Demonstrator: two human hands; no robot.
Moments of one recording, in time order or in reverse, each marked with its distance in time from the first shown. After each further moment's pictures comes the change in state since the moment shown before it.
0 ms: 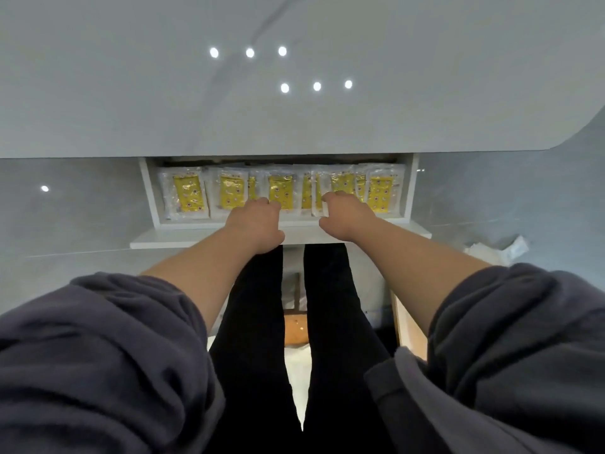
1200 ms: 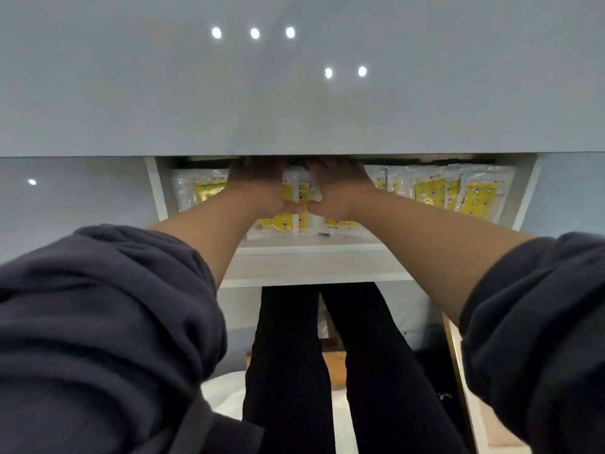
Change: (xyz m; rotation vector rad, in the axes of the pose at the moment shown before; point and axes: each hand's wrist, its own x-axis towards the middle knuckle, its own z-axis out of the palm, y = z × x) left_hand 0.167 -0.144 0.039 0.014 0.210 0.027; right_hand 0.174 -0.103 0.044 -0.206 0.190 -0.189
